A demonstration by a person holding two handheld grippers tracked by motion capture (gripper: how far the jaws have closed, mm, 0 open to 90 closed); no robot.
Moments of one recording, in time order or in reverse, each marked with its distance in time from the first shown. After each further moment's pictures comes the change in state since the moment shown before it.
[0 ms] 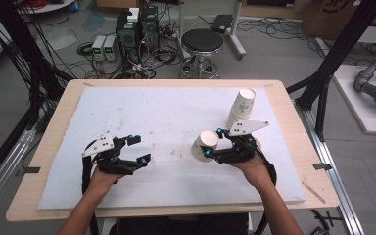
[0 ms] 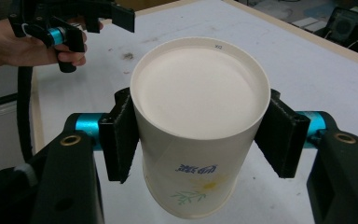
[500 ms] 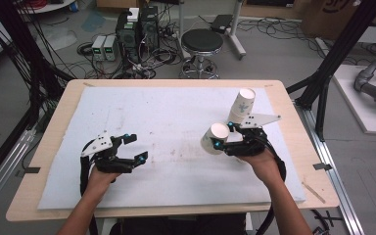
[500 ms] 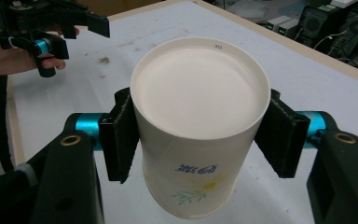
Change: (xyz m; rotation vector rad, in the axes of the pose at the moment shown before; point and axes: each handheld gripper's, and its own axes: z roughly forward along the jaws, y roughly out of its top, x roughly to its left) left arm 0.008 -0.005 -0.005 0.008 0.070 0.002; right arm -0.016 0.007 -0.023 0.004 -0.081 0.028
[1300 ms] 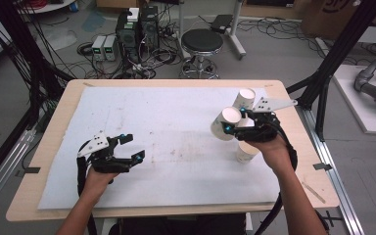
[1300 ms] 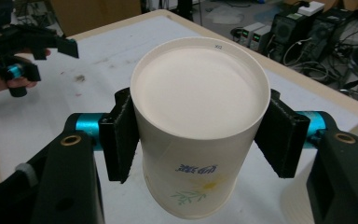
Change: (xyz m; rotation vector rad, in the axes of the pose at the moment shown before) left arm 0.000 0.001 -0.009 0.002 0.057 -0.021; right arm -0.022 0.025 -0.024 -0.019 -0.074 0.021
